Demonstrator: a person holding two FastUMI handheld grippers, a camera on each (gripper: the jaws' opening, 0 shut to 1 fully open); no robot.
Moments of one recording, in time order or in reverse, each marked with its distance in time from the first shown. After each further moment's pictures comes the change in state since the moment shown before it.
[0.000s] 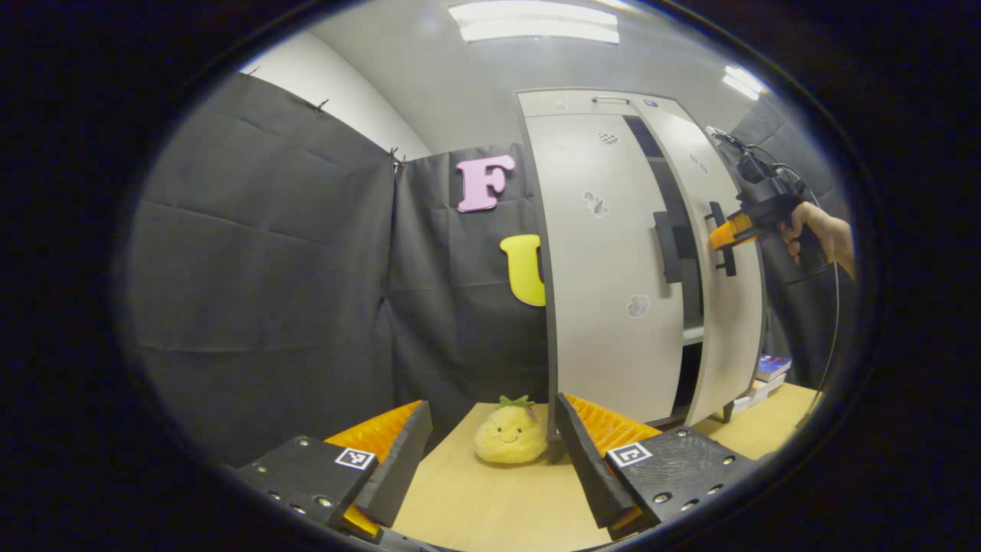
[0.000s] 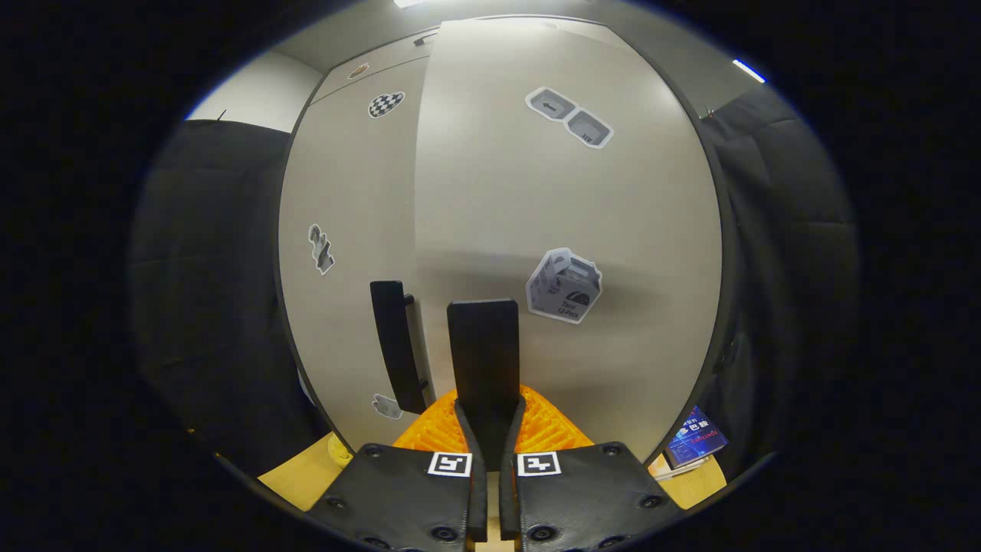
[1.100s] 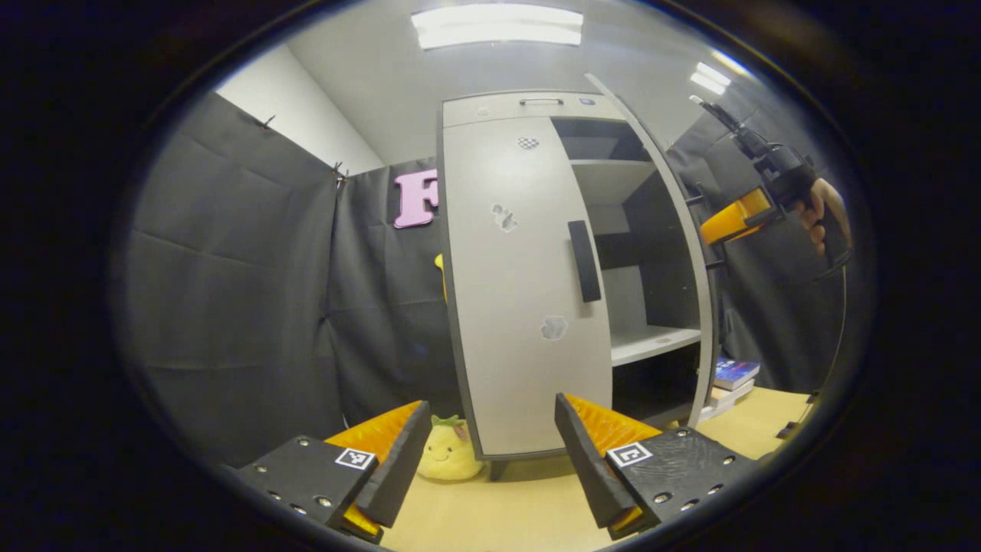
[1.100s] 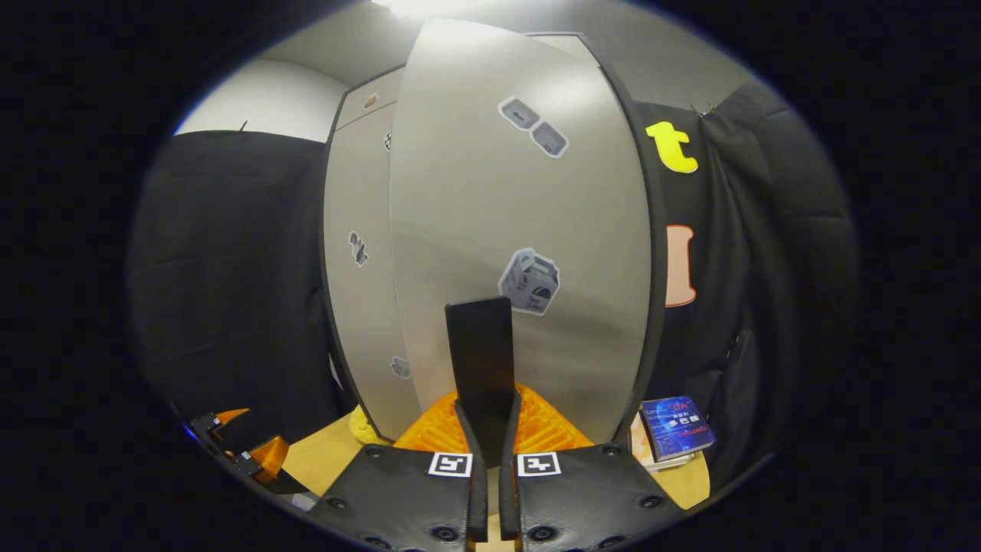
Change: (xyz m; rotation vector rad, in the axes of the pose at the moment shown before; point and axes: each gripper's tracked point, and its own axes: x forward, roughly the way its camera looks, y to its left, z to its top) left arm 0.017 -0.130 0.030 0.035 -0.048 -0.161; right arm -0.085 -0.044 -0.013 -0.009 0.014 0.104
